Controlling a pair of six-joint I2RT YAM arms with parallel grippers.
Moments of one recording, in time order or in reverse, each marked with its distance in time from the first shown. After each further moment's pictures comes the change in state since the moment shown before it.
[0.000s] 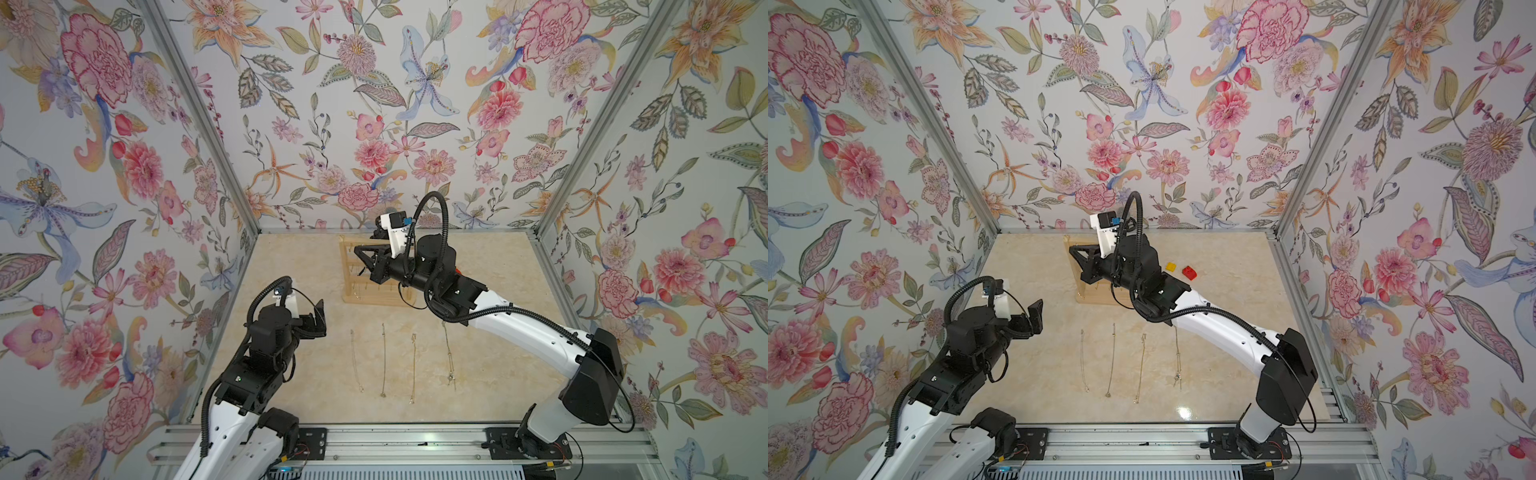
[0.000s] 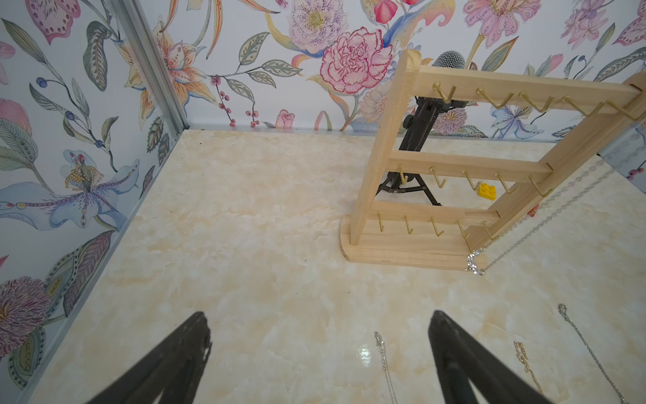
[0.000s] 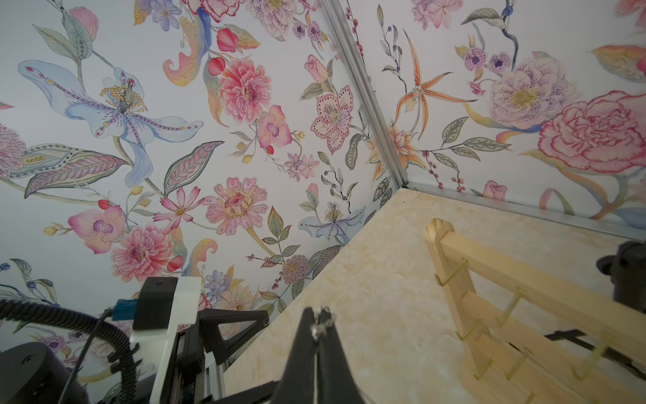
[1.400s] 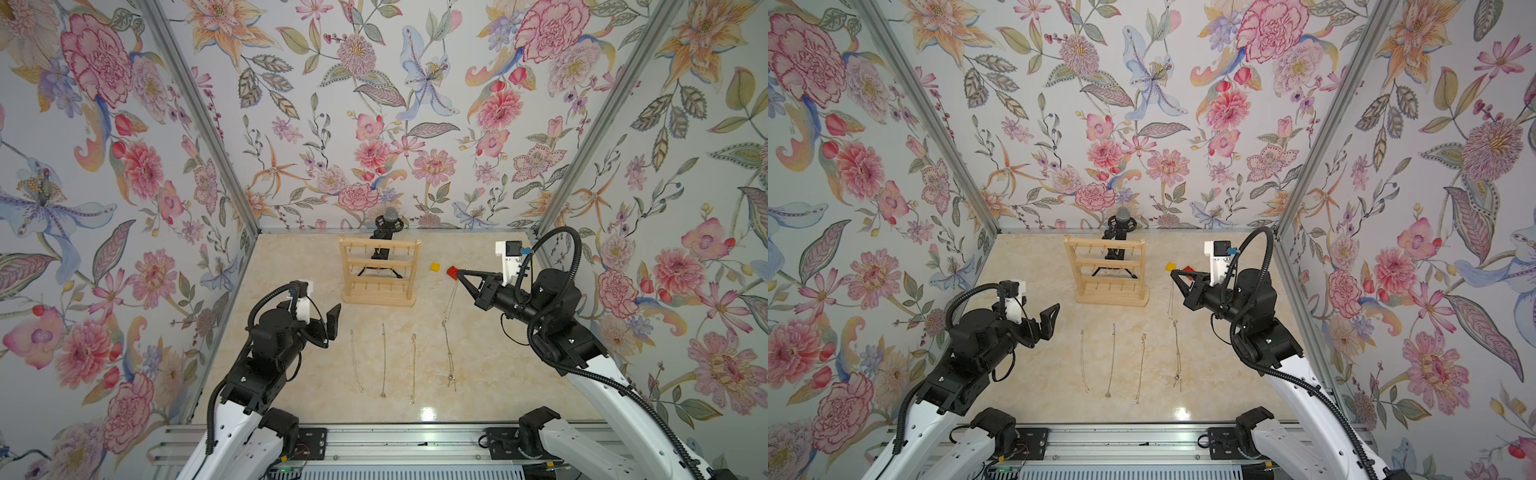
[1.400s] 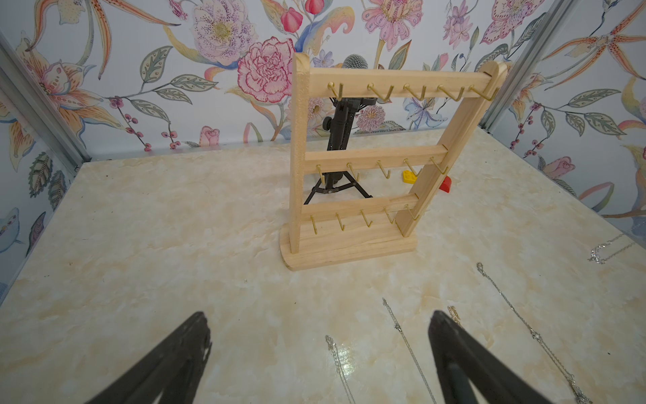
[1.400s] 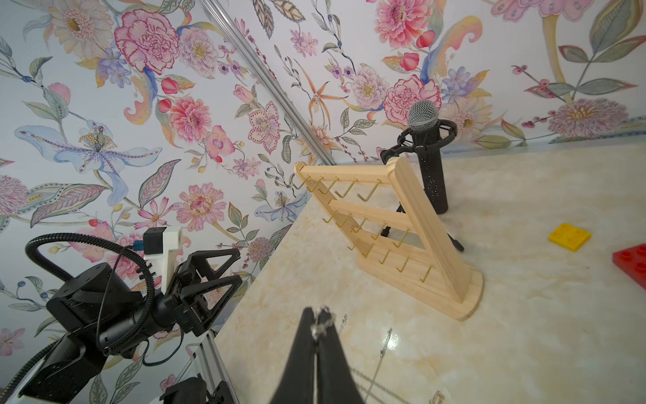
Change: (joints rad) left arm 0.003 0.006 -0.068 0.134 0.260 0.078; right arm -0.517 -0.711 -0.539 -0.270 -0.306 0.097
